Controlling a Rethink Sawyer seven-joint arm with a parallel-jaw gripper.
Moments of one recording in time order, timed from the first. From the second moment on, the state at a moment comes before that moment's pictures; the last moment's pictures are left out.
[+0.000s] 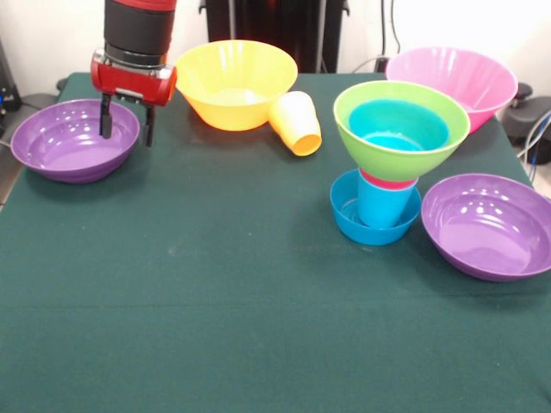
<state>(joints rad) -0.60 -0.57 0.03 1.73 -0.67 0.14 1.92</state>
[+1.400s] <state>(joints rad) -0.60 -0.49 0.03 1.73 -0.67 0.14 1.92</state>
